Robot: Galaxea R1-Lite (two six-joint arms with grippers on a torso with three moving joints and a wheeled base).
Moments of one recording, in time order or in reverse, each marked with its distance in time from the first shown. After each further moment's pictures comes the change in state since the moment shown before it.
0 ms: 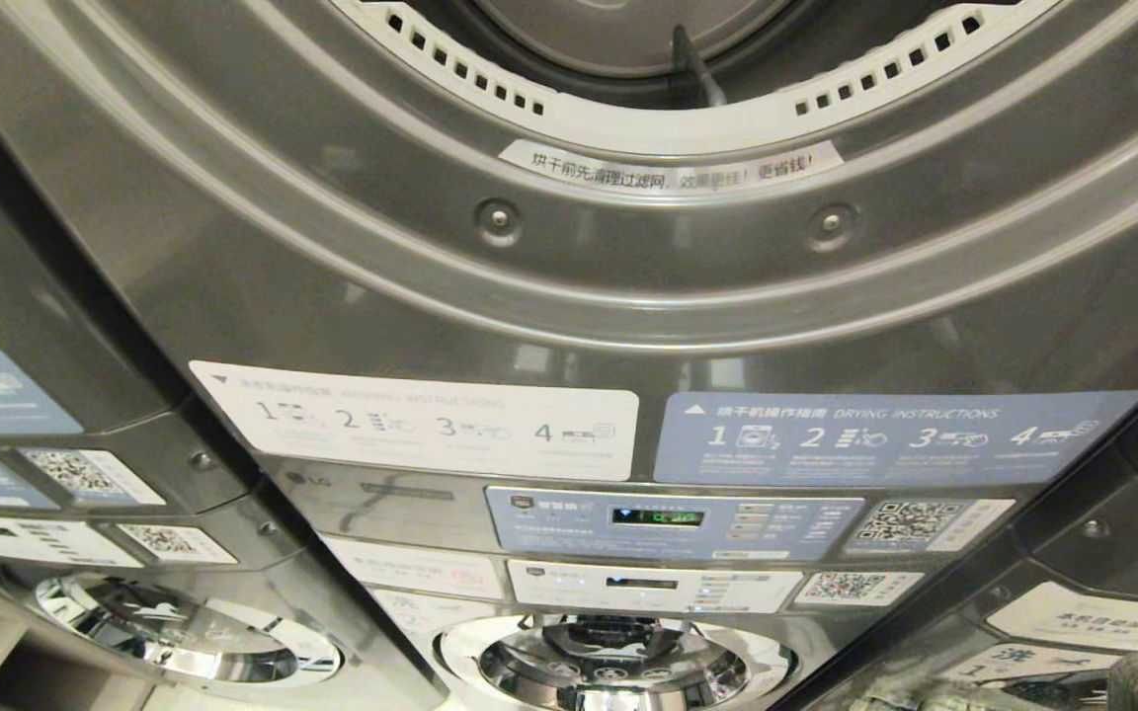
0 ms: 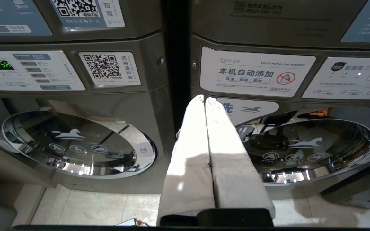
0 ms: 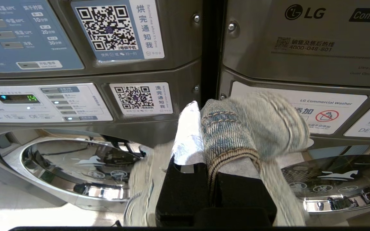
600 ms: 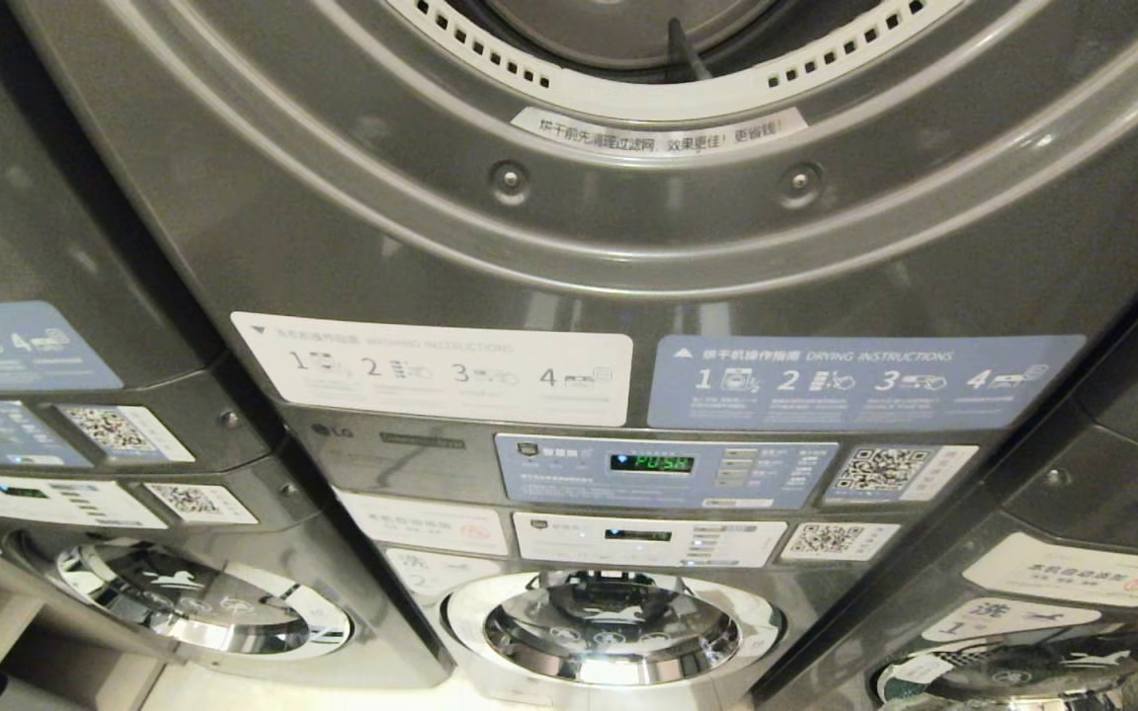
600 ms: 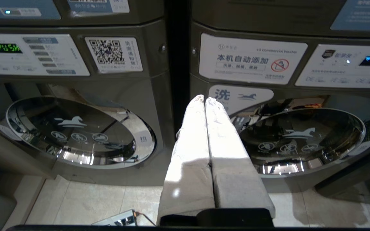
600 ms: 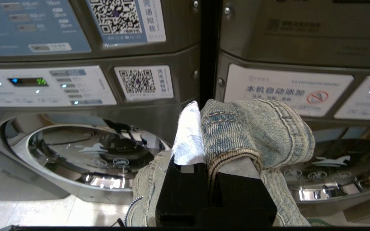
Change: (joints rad) left arm 0.000 0.000 0.000 -0.001 -0.001 -0.015; right arm 0.000 0.000 0.000 0.000 0.000 0.000
